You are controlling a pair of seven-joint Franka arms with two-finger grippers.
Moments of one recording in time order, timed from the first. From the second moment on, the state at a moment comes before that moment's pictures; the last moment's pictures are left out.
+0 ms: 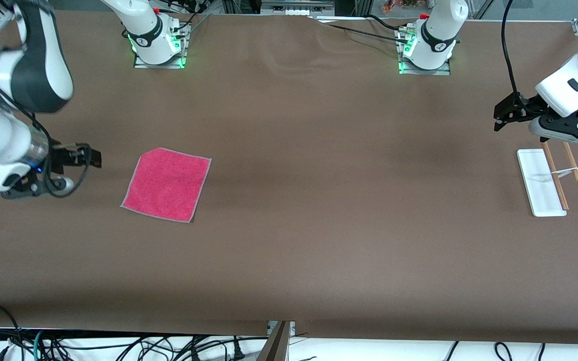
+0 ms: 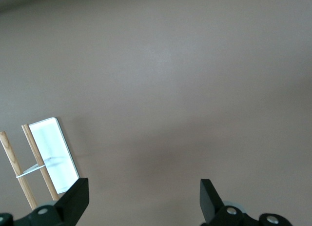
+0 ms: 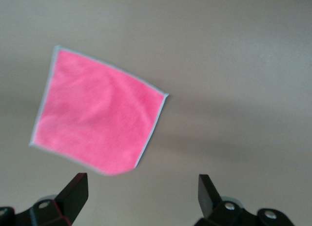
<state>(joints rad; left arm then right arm) 0.00 0.00 -0.07 -1.65 0.04 1.64 0.18 0.07 0.29 -0.06 -1.71 -0.04 1.88 -0.18</state>
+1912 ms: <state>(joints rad) 0.00 0.00 -0.07 -1.65 0.04 1.64 0.18 0.03 0.54 -0.04 -2.00 0.08 2.57 -0.24</state>
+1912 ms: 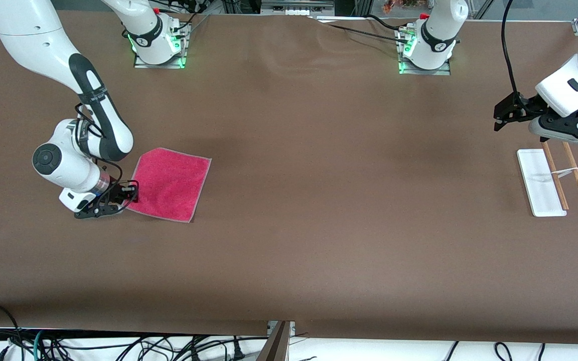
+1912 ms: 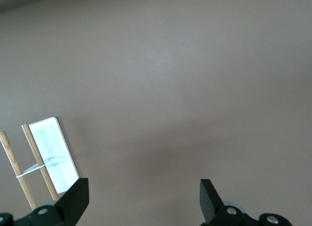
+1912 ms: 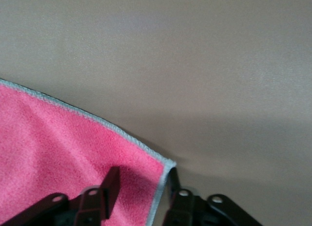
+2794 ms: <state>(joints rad) 0.00 0.00 -0.09 -1.65 0.04 1.64 0.18 0.04 0.49 0.03 -1.66 0.09 2.07 -0.17</state>
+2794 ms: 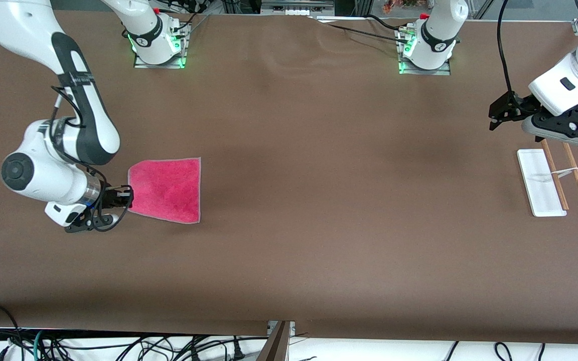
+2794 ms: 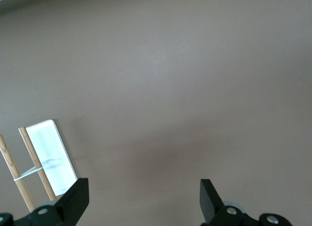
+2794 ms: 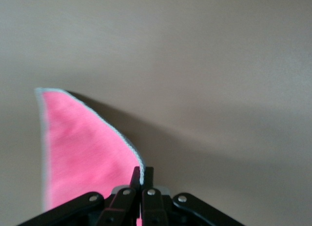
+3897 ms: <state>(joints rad) 0.01 0.00 -0.09 -1.65 -0.11 1.49 0.37 0.36 0.48 0.05 -1.16 0.32 1.50 0.52</state>
